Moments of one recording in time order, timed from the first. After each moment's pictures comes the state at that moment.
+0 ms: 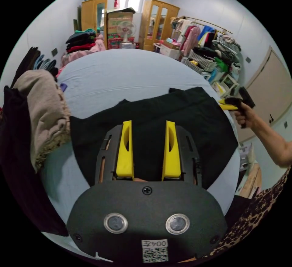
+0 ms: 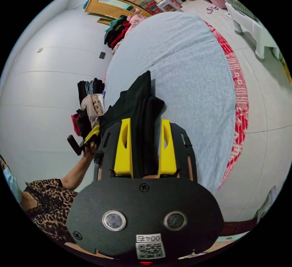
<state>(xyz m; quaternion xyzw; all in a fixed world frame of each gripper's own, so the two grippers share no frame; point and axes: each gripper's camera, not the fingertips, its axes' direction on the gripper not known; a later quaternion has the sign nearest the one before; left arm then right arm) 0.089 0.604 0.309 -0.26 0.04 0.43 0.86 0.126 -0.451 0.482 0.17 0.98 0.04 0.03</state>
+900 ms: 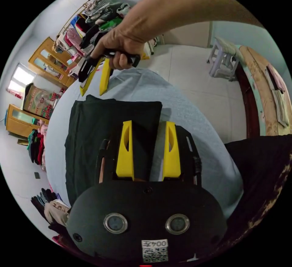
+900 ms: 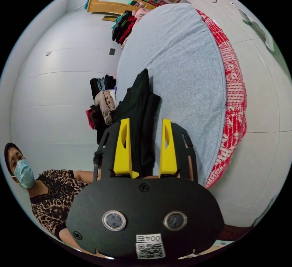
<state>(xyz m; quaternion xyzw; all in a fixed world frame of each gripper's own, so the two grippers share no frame) 0.254 0.983 0.163 -0.27 0.12 0.79 0.54 0.123 -0.488 0.517 0.16 0.98 0.07 0.12</state>
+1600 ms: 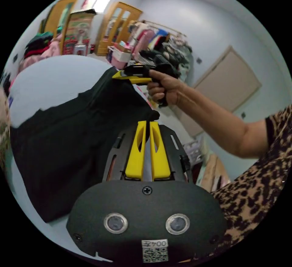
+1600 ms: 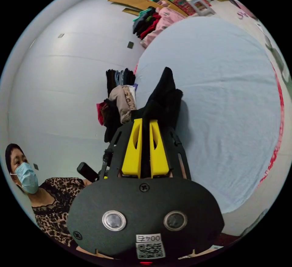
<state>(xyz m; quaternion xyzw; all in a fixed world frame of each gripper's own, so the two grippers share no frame) 0.097 0.746 0.096 -0.33 0.26 0.38 0.83 0.340 -0.550 0.498 0.09 0.99 0.06 0.12</state>
